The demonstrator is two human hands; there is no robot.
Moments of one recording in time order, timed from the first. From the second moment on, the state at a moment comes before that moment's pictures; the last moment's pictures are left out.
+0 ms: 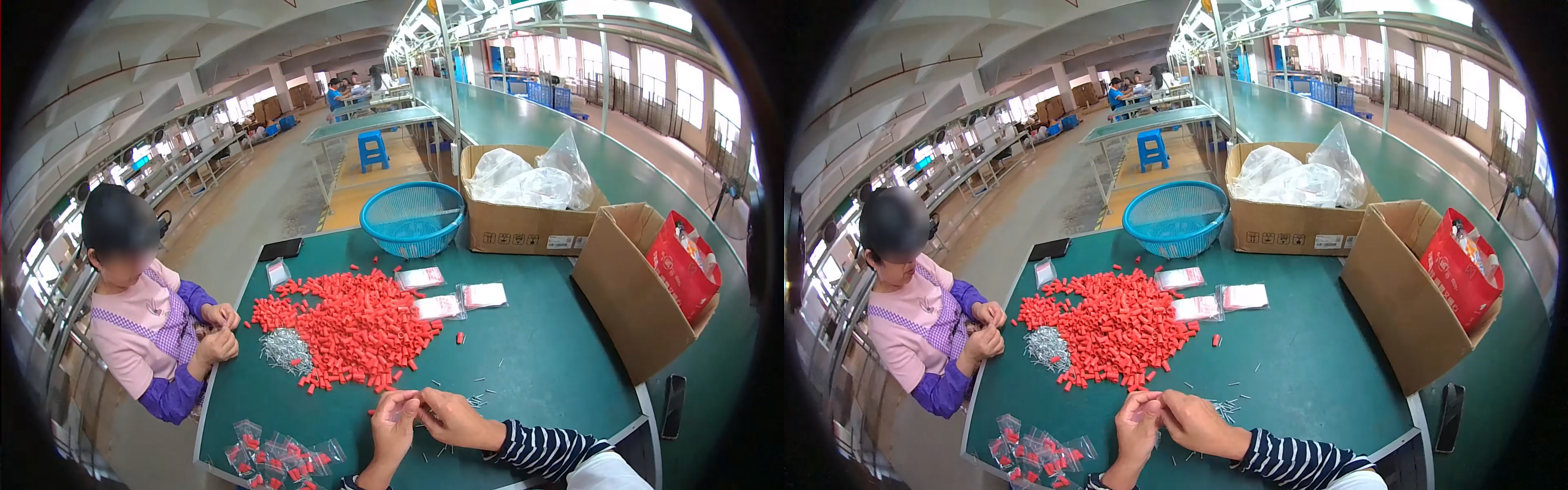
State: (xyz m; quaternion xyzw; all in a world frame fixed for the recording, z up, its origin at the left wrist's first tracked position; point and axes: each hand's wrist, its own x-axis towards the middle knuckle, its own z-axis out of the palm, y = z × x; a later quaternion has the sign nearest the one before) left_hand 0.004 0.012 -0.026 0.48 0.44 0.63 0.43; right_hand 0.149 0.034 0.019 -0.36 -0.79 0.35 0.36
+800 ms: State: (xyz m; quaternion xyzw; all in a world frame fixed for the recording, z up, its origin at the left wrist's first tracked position) left_hand 0.022 0.034 0.001 0.41 0.51 0.58 0.48; right_hand 0.179 0.080 0.004 -0.32 -0.48 0.69 0.44
